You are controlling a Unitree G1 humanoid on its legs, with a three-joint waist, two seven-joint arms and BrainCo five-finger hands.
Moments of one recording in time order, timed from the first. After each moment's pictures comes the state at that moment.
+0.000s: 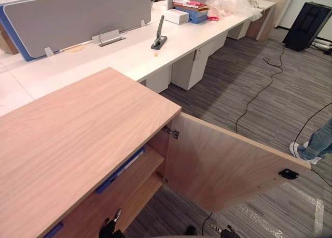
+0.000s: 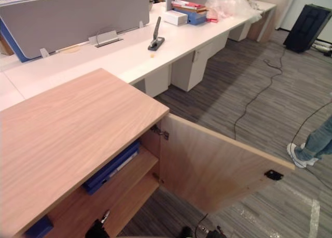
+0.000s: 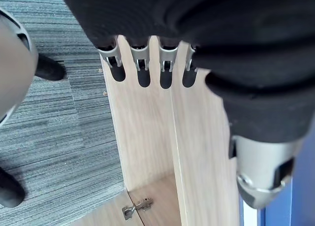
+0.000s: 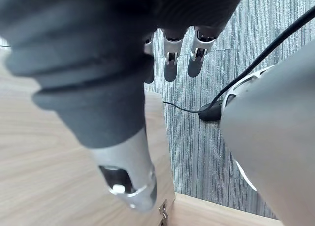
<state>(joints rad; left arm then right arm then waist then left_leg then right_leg) 0.14 -0.07 0.48 0.94 -0.20 -0.07 0.06 0.13 0.04 -0.45 1.01 0.14 0.00 -0.07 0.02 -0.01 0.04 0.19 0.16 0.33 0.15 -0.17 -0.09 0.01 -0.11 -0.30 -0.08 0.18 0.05</state>
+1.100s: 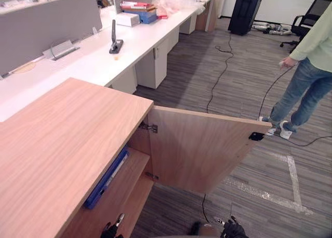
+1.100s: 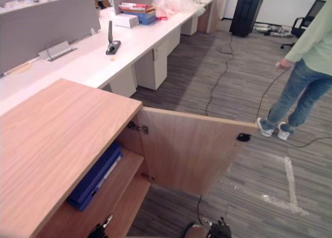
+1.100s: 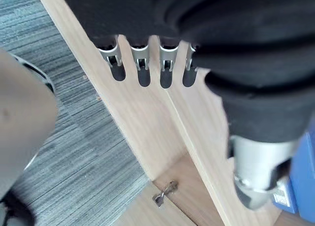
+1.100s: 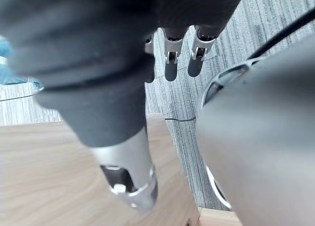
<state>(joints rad) 0.17 -0.07 0.45 0.94 -0.16 -0.07 0.08 0.12 0.02 -0.41 0.94 0.14 -0.02 -0.07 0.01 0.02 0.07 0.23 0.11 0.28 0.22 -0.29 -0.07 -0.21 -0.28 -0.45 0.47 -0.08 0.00</state>
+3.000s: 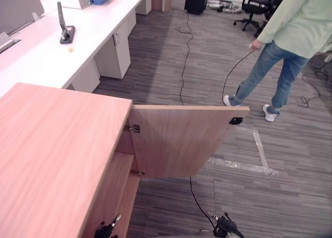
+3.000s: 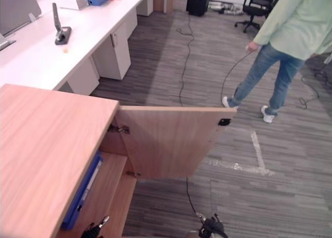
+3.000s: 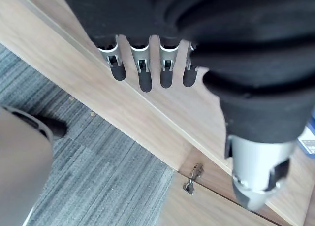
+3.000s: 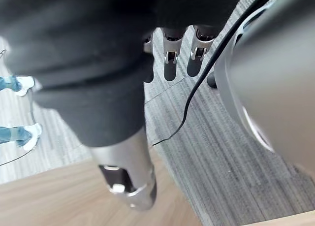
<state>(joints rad) 0.15 0.02 0.34 0.99 -0.15 -0.08 0.14 0.07 0.03 -0.37 1.01 0.22 -0.04 -0.12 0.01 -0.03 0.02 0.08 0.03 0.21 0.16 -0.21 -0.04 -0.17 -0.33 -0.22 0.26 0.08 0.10</state>
